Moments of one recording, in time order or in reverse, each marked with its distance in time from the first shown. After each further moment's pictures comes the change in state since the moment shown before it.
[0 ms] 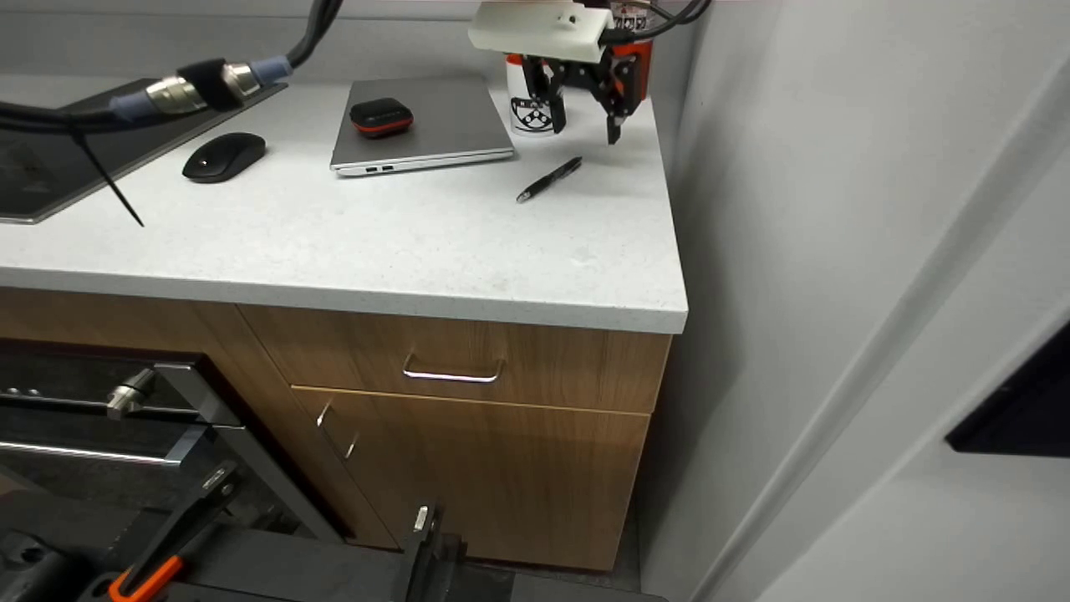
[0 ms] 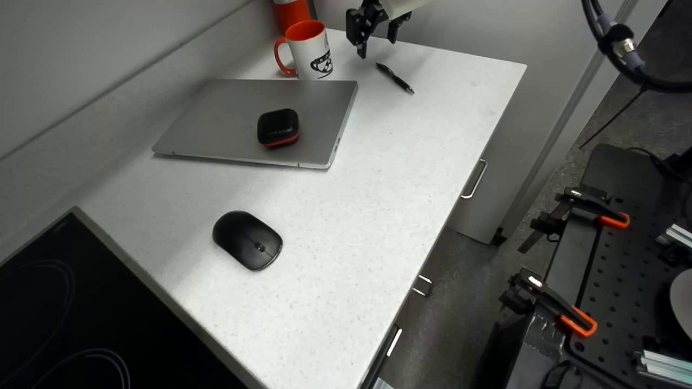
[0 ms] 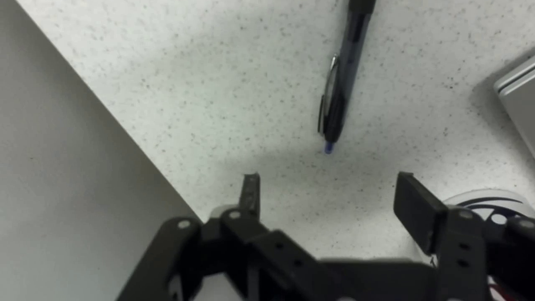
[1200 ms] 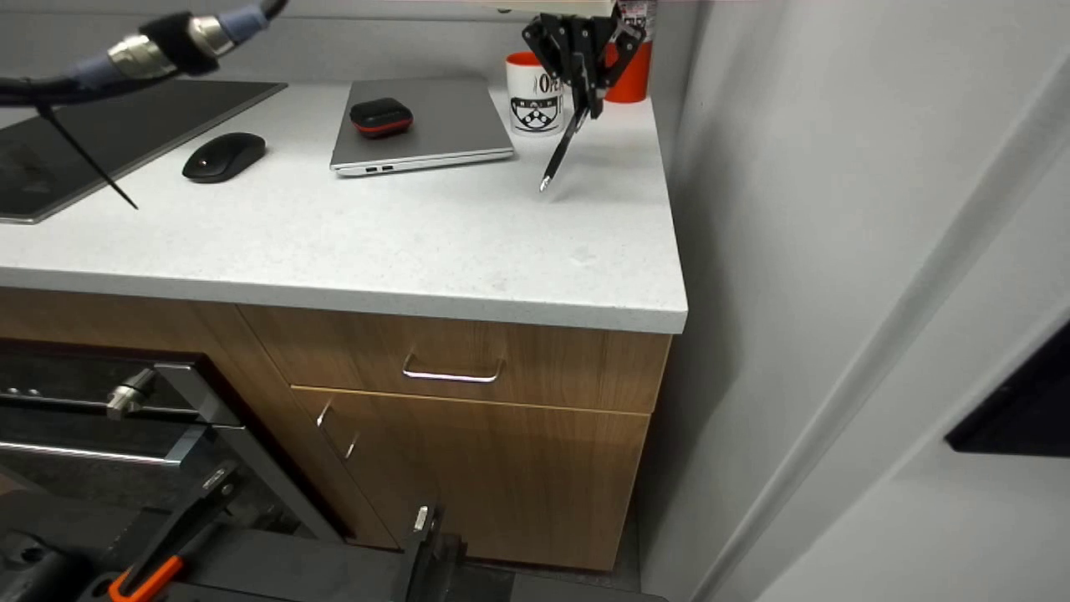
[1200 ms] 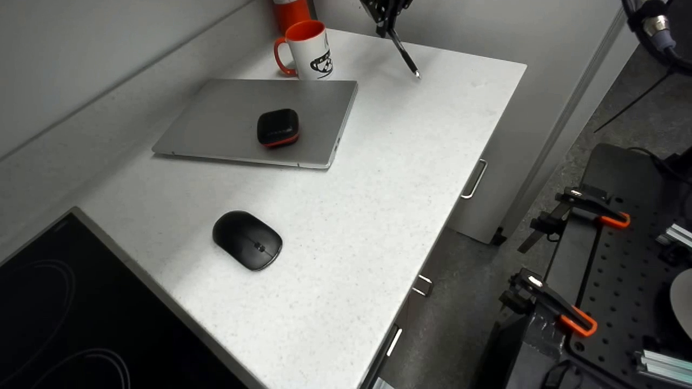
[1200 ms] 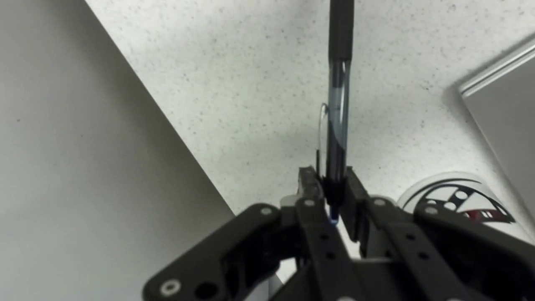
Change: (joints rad) arm -0.039 -0.136 0.024 -0.102 -0.002 0.000 -0.061
